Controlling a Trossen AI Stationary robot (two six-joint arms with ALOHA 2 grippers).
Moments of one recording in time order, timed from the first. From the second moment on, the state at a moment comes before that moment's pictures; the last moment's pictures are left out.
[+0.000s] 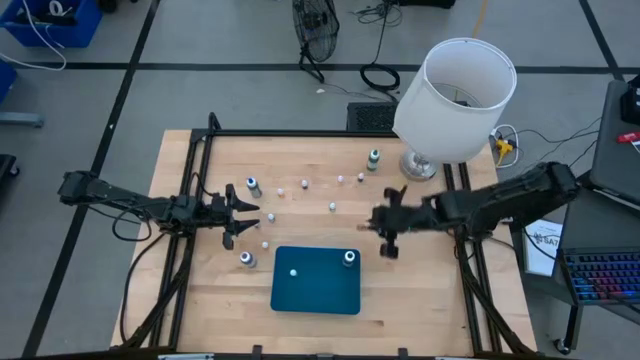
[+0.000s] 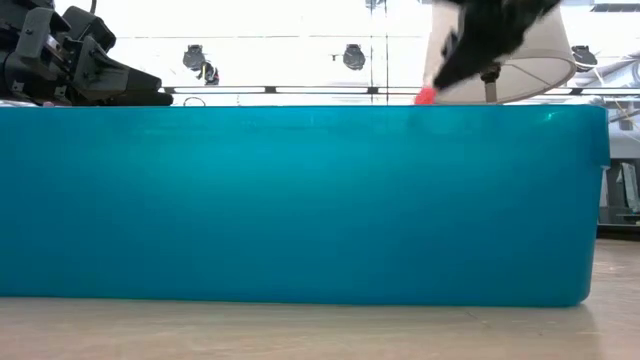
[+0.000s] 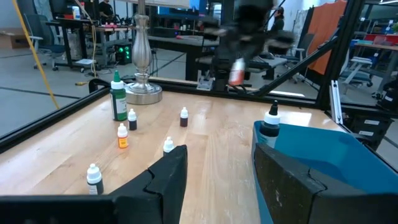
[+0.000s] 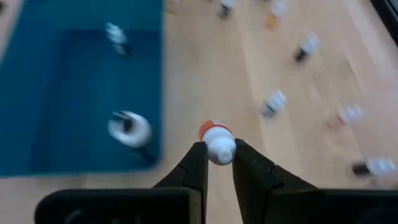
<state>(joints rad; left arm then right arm) -0.19 0.47 0.01 0.43 -0.26 -0.11 0.26 1.24 0.92 -0.50 0.28 0.22</state>
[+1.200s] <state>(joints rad) -0.19 0.47 0.01 0.43 -0.26 -0.11 0.52 2.06 1.55 -0.83 0.10 0.20</state>
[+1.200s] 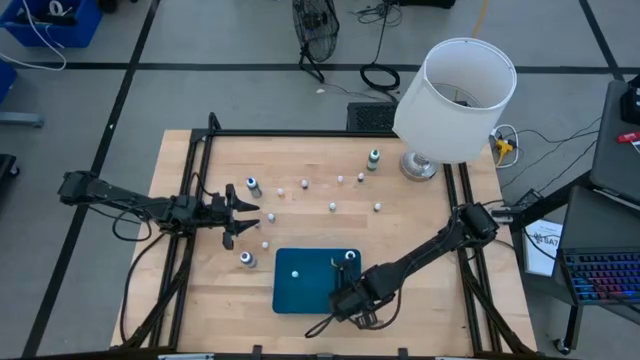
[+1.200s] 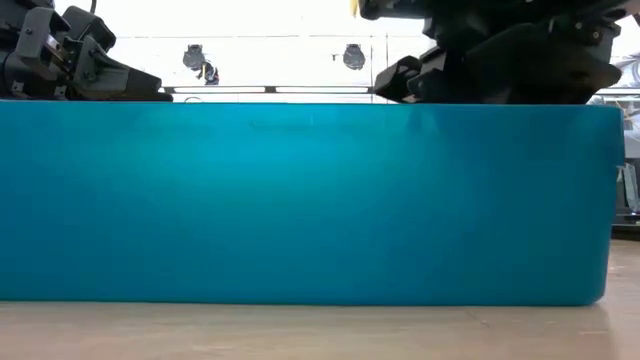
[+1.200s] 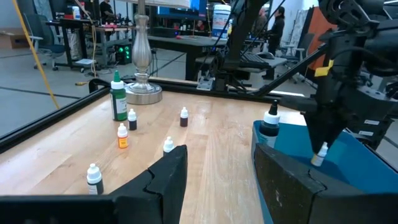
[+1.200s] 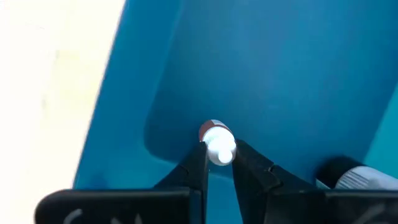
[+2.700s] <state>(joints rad) -0.19 0.47 0.01 0.43 -0.26 -0.11 0.49 1.93 1.50 -0.73 0.04 0.26</state>
